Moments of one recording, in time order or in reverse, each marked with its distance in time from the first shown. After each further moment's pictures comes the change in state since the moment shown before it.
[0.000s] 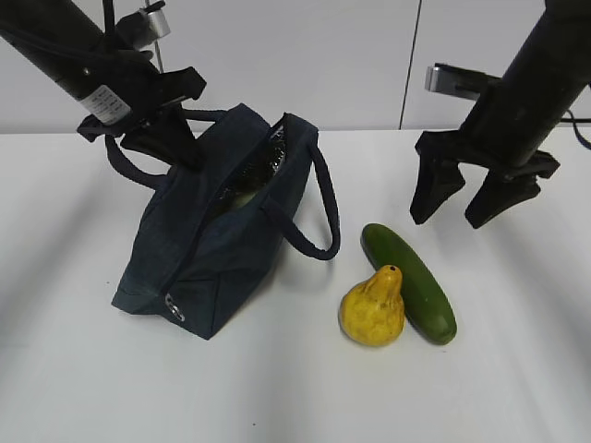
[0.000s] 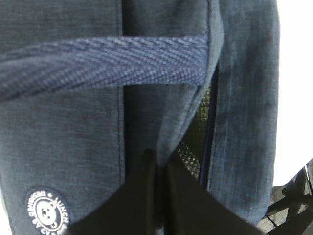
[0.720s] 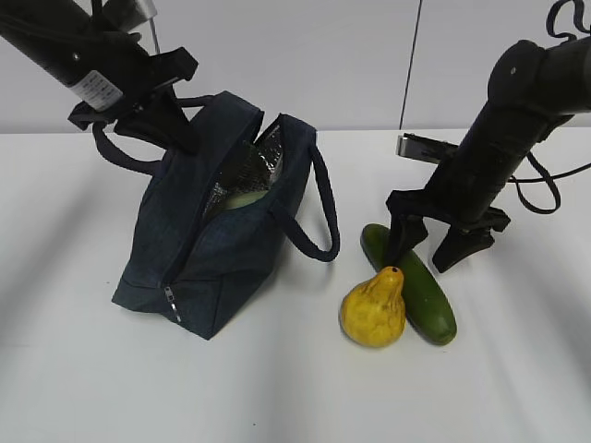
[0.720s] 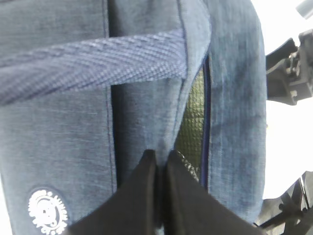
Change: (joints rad) left arm 0.015 -0.025 0.000 -0.020 -0.030 -0.011; right arm 0.000 0.235 -0.004 0.074 -0.125 -0.073
